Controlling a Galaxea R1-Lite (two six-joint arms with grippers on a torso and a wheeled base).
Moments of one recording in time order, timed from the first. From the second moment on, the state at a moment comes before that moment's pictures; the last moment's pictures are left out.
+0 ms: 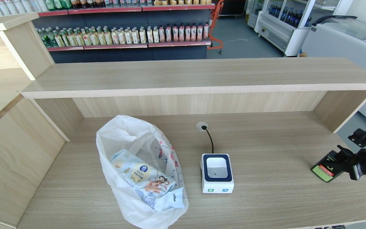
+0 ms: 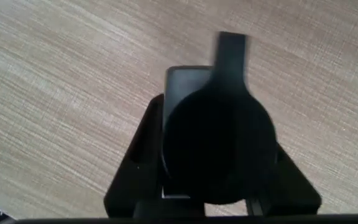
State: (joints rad) left arm 0.00 0.00 0.00 0.00 0.09 -0.02; right arm -0.57 2.01 -0.92 -0.23 0.78 -0.88
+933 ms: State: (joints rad) left arm 0.00 0.00 0.00 0.00 0.09 -0.02; right arm -0.50 1.65 -0.87 -0.15 0.93 -1.07
